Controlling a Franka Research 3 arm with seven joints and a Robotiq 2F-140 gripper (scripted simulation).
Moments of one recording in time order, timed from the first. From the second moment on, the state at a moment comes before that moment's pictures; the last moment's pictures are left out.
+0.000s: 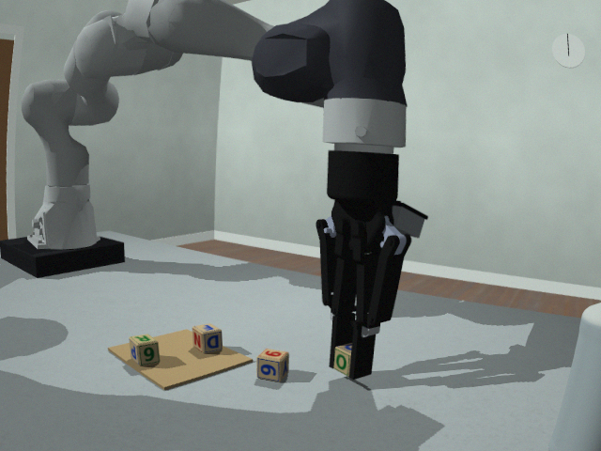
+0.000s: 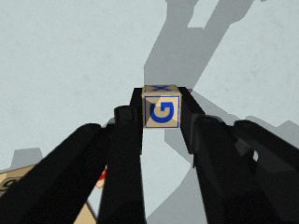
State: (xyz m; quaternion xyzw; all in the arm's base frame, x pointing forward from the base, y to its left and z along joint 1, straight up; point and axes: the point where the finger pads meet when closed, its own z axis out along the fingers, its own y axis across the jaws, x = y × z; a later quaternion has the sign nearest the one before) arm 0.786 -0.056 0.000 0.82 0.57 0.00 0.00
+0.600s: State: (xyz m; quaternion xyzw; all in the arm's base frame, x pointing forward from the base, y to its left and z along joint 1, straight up) arm 0.791 -0.056 0.088 0.82 0.57 0.00 0.01
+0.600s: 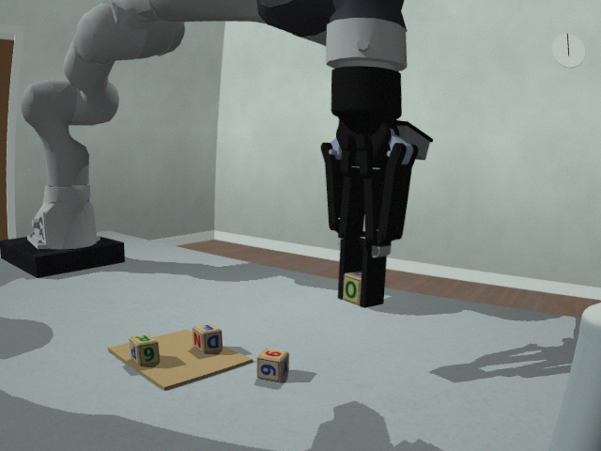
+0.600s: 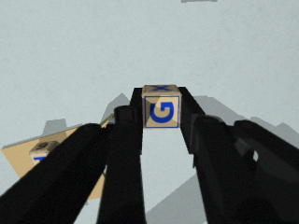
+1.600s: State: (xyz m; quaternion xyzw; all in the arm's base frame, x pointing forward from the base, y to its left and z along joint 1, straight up) arm 0.768 -0.055 0.084 0.89 0.45 -0.02 0.00
